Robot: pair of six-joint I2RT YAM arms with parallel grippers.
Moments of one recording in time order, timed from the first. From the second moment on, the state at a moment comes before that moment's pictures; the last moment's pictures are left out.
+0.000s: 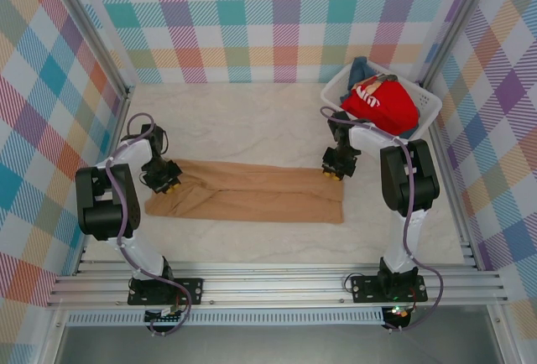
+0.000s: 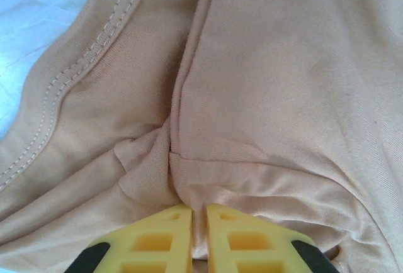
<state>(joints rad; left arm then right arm) 0.11 1.75 1.13 -0.90 0.07 -0.53 0.29 1.99 1.36 -0.88 -0.13 0.72</state>
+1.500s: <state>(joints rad) 0.07 1.81 1.39 -1.05 0.00 -0.50 0.29 2.00 1.38 -0.90 -0.13 0.72</state>
